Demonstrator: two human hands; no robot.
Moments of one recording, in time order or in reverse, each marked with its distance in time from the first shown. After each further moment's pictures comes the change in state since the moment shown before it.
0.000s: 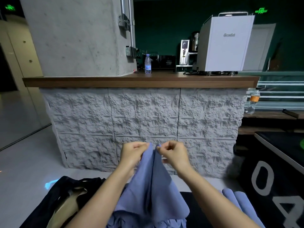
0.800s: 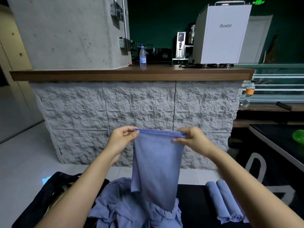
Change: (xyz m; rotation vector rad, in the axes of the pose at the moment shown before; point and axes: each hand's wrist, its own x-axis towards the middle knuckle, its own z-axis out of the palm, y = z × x) left_hand 0.025 0.014 -0.019 0.015 -0.151 0.118; right_hand 0.039 0.001 -0.098 -0.473 -0.289 -0.354
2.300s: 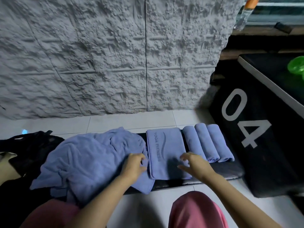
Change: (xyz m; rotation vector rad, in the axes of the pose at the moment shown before) left_hand -0.069 -0.340 0.153 0.884 -0.604 -0.248; right_hand -0.180 0.285 0.098 -0.455 -0.349 0.672
